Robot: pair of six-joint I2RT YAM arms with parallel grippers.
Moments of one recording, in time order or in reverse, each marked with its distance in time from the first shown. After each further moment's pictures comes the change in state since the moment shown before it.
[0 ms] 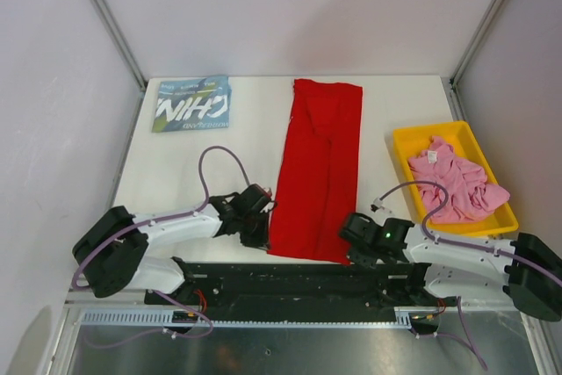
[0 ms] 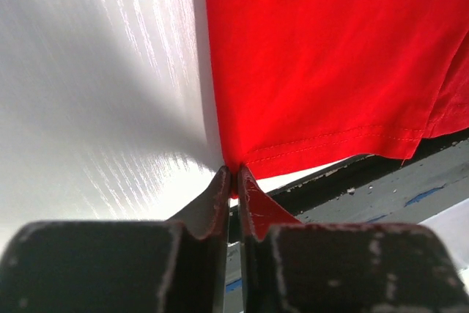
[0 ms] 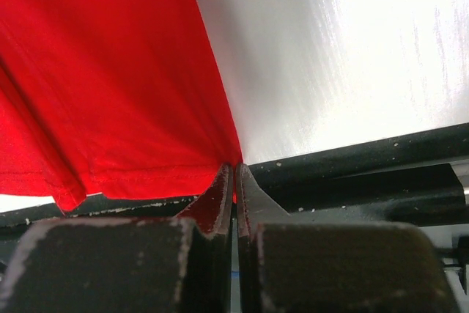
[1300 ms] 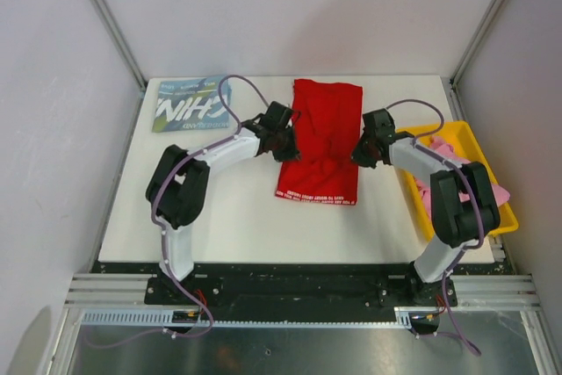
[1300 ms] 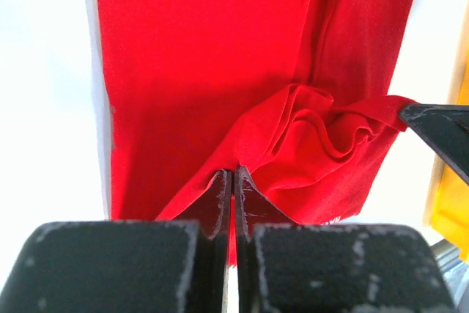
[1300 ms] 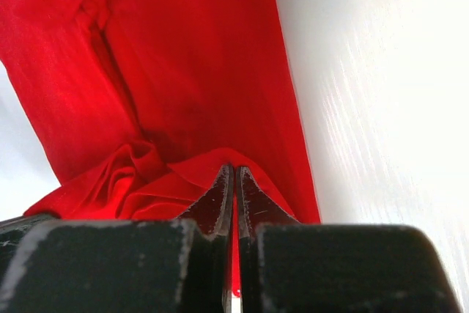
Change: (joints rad) left arm 0.256 0.613 0.834 0.020 -0.047 0.076; right arm -0.793 0.621 0.571 0.399 -0.213 -0.721
